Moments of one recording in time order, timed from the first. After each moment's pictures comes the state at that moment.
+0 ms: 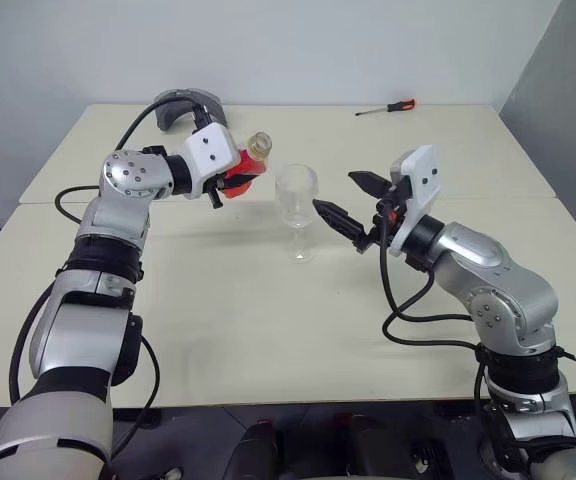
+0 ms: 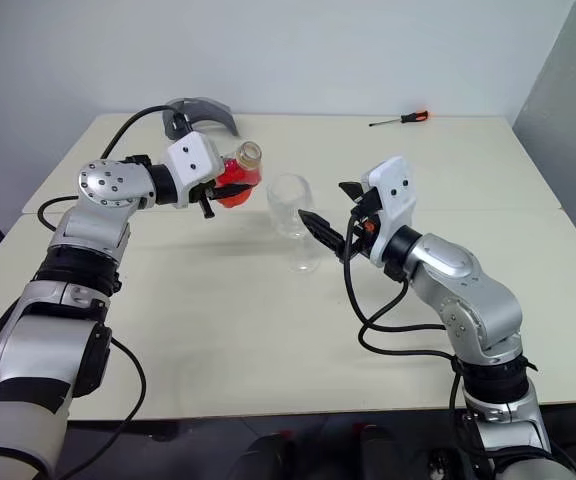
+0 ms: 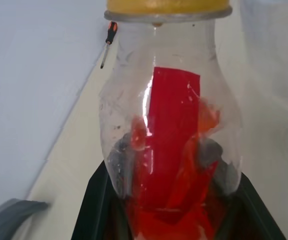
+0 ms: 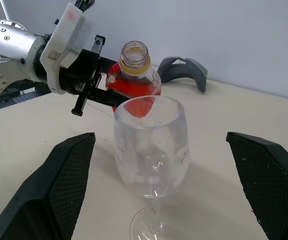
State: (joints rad) left arm -1.10 0.64 -0.17 0.88 0.10 -0.39 -0.95; right arm -0.58 -0.33 0.06 -0.41 0.53 0.75 0.37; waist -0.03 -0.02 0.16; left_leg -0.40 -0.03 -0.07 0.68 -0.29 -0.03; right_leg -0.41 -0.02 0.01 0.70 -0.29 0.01
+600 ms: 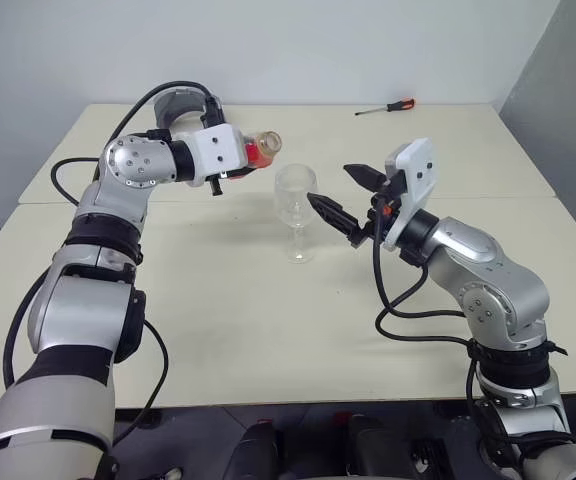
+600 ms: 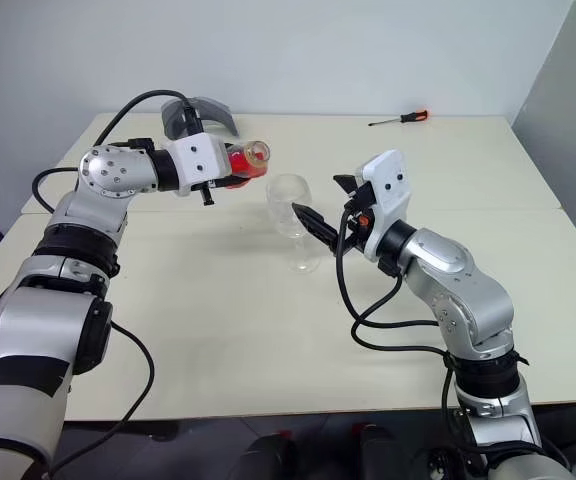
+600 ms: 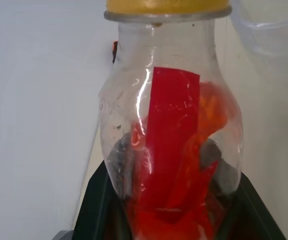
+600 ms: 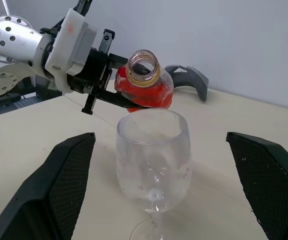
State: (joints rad) left arm -1.23 0.62 -0.19 1.08 0.23 -0.66 -0.89; right arm -0.60 -0.30 0.06 -0.41 0.49 0.74 0.39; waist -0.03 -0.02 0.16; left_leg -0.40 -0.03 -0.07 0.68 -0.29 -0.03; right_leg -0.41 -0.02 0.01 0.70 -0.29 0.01
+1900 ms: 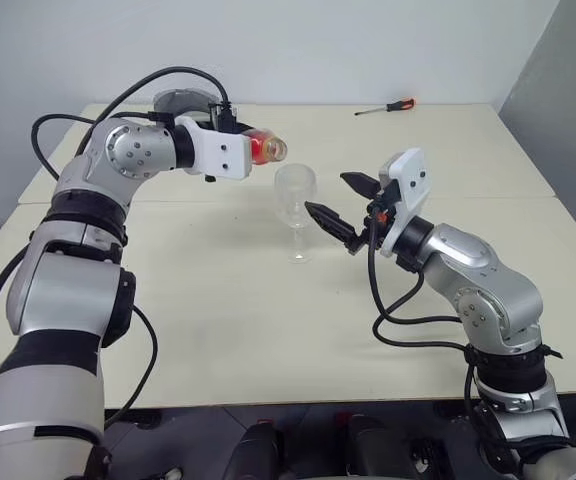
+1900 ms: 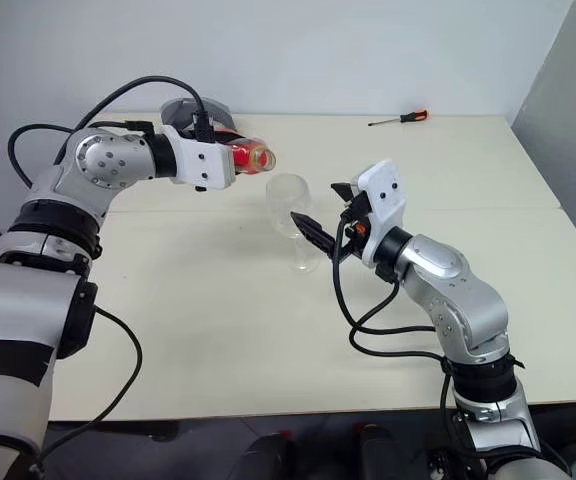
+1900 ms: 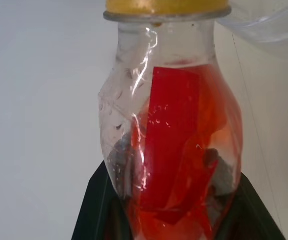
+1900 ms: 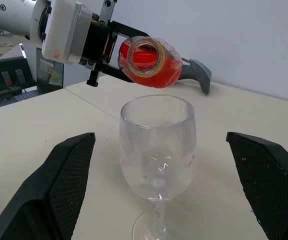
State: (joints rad) left arm -1.34 0.67 -0.30 1.18 0.45 -0.89 -0.73; right arm -0.57 -0.30 0.08 -0.40 0.46 0.73 0.41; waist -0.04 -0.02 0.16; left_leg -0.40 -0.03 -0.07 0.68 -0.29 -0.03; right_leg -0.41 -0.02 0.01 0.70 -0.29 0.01
